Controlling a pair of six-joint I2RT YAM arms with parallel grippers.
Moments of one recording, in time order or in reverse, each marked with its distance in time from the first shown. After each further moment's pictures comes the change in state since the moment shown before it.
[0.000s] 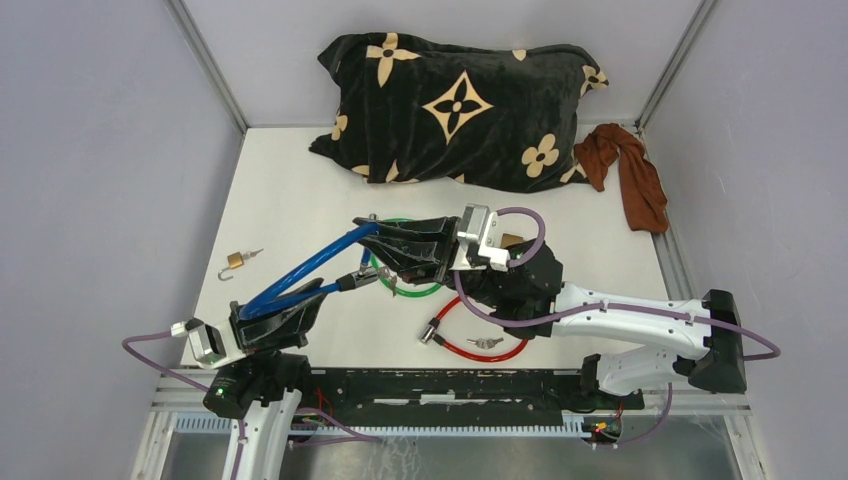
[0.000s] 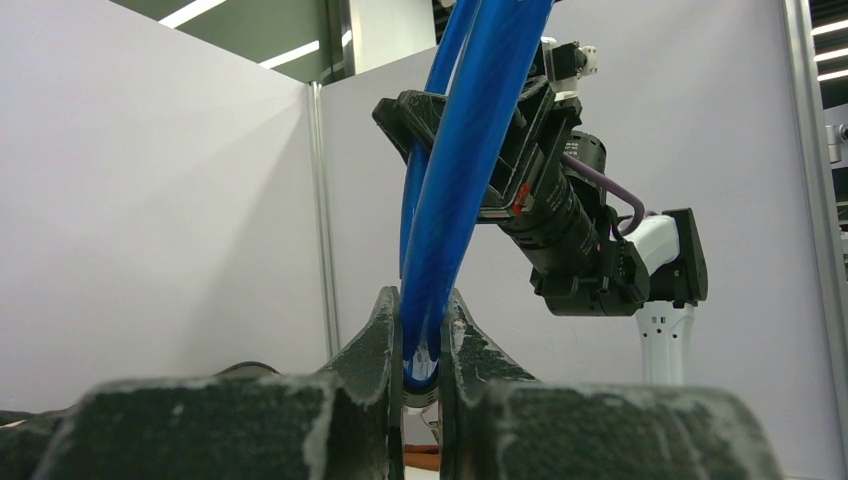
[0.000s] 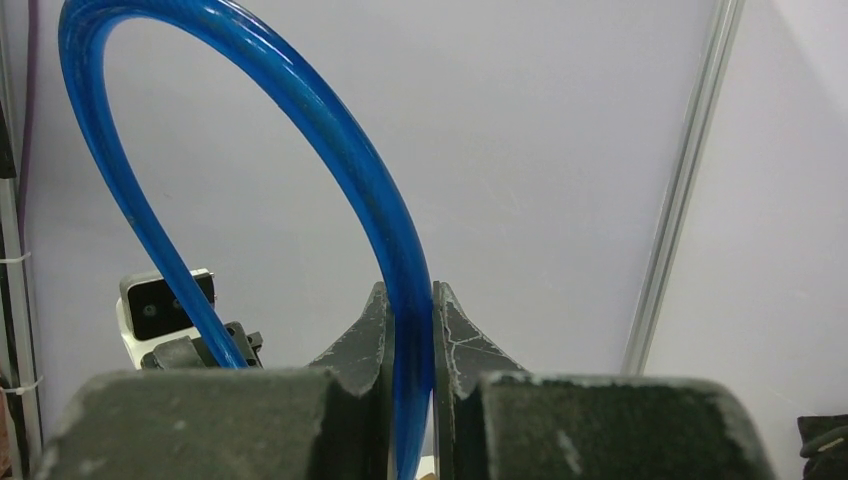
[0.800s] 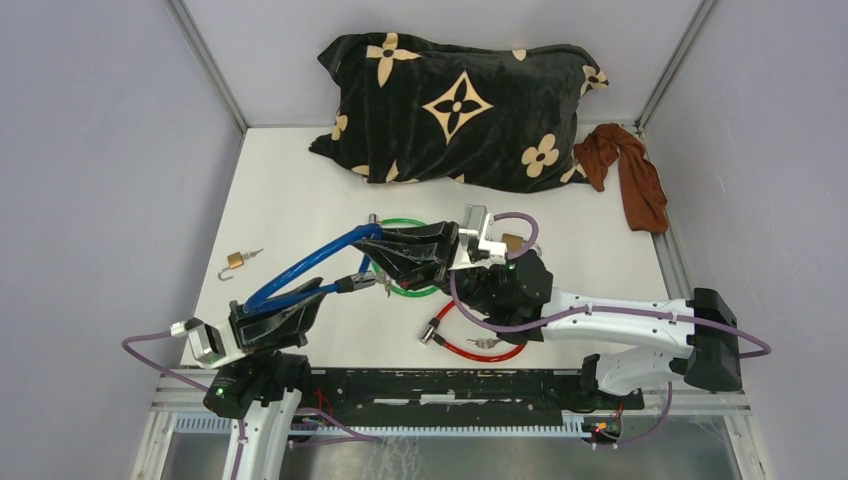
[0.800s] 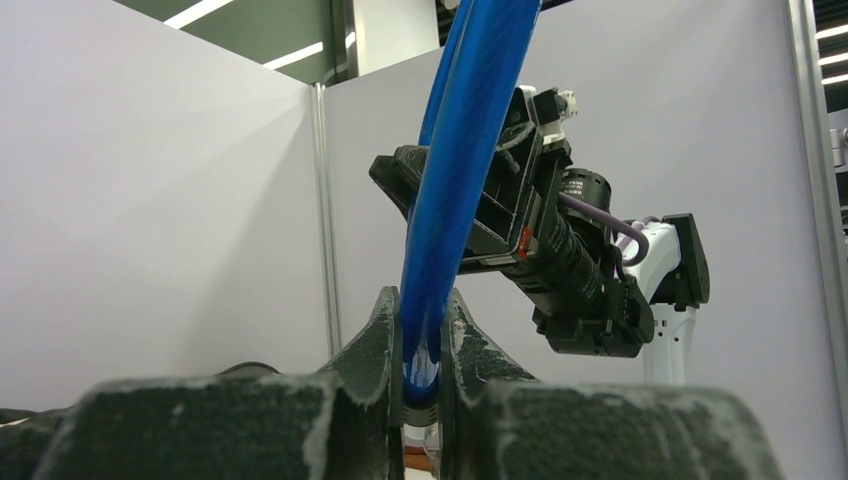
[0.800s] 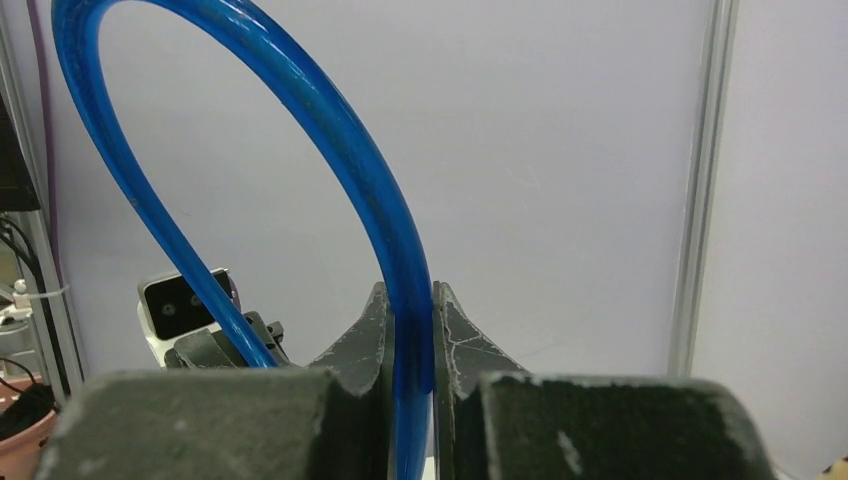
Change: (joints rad) left arm 0.001 0.000 0.000 0.000 -0.003 0.000; right arm 0.000 0.019 -0.102 0.130 0.043 0.125
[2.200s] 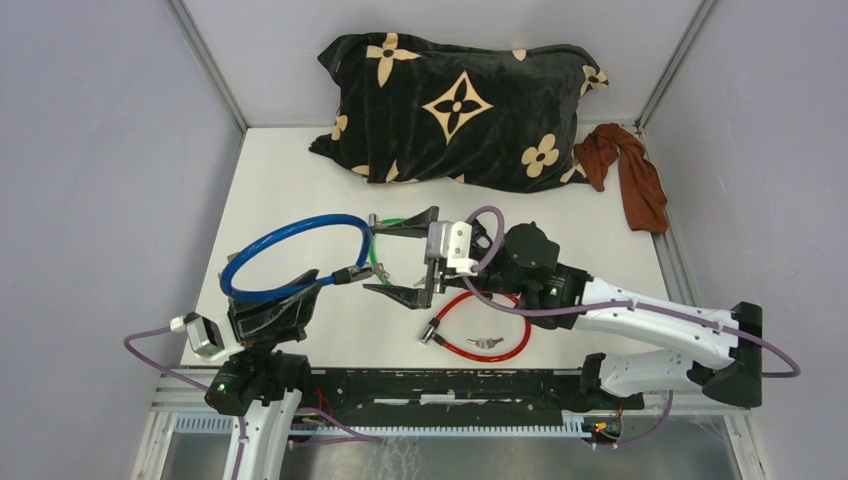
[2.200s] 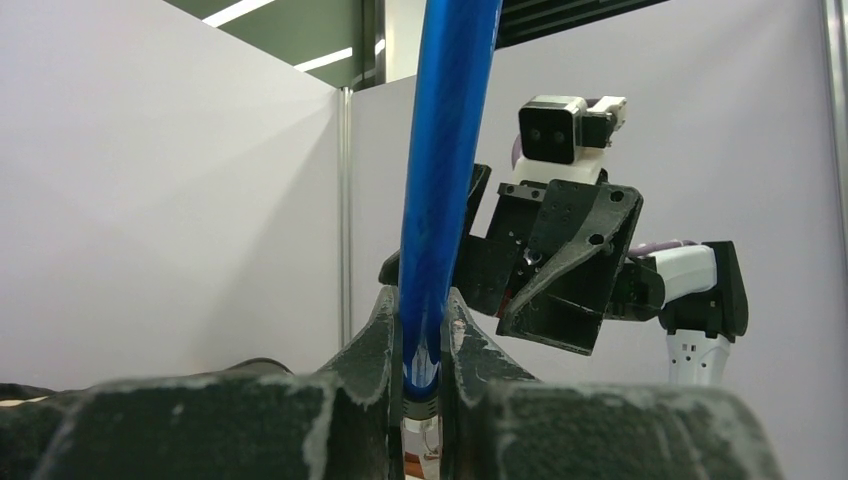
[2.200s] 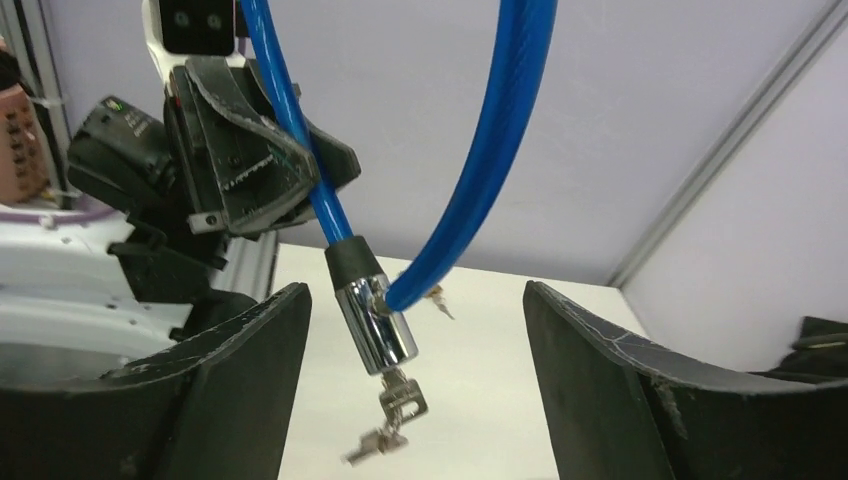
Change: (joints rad) left arm 0.004 -0.002 -0.010 -0.034 -0.064 0.000; right arm -0.105 -0.098 0.074 -0.593 -0.273 -0.189
